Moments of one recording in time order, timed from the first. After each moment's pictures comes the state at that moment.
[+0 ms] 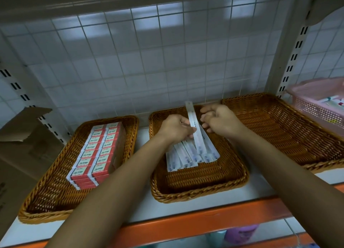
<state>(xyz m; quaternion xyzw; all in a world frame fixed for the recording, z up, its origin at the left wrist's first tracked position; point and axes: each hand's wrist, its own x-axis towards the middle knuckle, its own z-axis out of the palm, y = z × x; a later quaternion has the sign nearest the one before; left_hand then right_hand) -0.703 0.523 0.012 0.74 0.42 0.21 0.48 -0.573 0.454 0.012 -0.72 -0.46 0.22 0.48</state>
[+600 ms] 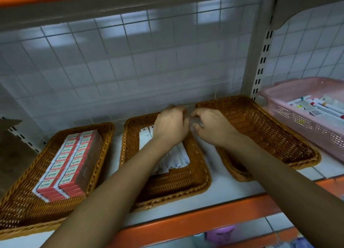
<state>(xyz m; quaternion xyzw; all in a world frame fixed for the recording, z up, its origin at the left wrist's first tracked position) -0.643 0.485 0.036 0.90 0.36 0.23 0.05 -0.530 0.414 0.026 -0.75 -0.61 0.01 0.26</state>
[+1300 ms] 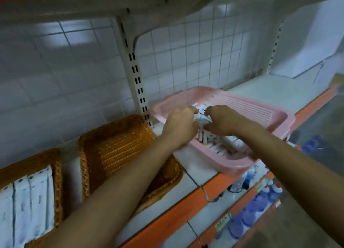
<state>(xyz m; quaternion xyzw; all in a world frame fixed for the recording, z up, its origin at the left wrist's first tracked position) -0.362 0.344 0.029 0.97 0.15 0.15 0.12 -0.281 0.234 0.041 -0.91 -0.40 0.02 0.08</state>
